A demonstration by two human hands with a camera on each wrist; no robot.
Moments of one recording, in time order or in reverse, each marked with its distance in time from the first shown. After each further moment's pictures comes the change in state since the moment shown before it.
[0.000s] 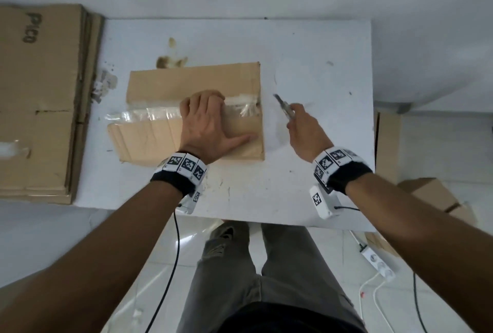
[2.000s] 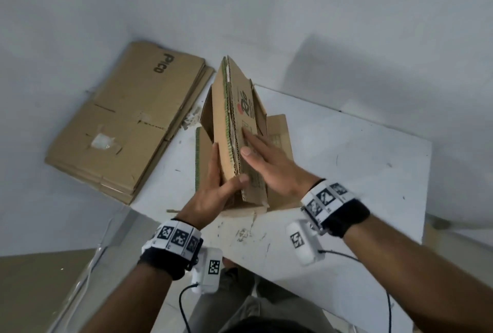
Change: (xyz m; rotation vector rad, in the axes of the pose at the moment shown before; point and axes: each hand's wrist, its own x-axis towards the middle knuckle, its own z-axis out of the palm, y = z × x) left_hand -0.076 -0.063 -0.127 -1.293 -0.037 -0.548; right_hand 0.019 -0.251 0.031 0.121 -0.483 -0.399
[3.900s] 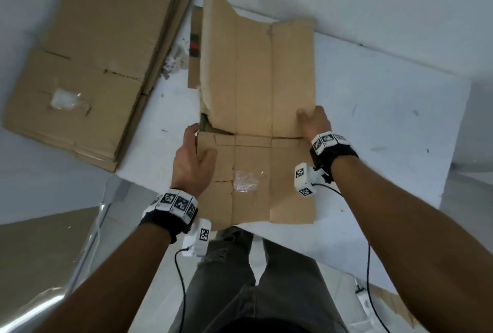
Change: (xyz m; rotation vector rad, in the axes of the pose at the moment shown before) left_hand 0.028 -0.108 -0.039 0.575 0.395 -0.187; right_hand 0.069 0.170 0.000 0.117 0.479 0.776
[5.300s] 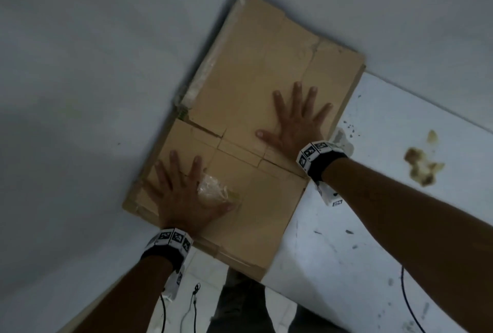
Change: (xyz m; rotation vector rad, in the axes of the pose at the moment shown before) left_hand 0.269 -0.274 -0.290 0.737 -0.142 -0.132; right_hand 0.037 -0.377 0.372 -1.002 -0.028 -0.674
